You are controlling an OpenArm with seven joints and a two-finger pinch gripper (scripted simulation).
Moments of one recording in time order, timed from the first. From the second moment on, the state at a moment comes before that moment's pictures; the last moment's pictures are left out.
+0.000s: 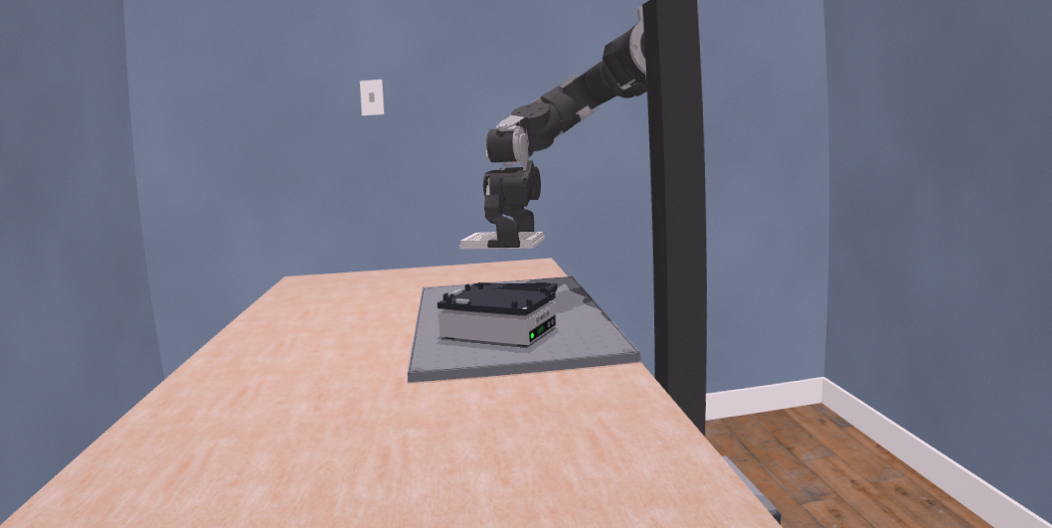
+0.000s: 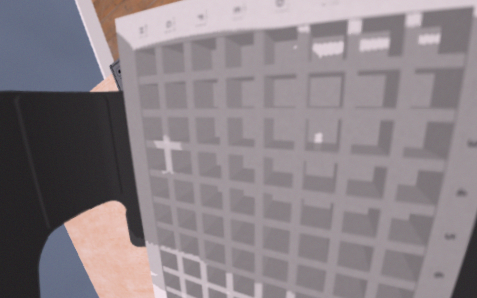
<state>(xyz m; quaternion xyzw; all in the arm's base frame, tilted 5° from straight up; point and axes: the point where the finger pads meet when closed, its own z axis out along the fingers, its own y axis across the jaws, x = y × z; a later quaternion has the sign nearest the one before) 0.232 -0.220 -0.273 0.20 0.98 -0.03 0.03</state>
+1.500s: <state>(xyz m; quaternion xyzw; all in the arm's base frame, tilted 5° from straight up) 0.228 -0.262 -0.279 0.19 0.98 -0.03 0.03</state>
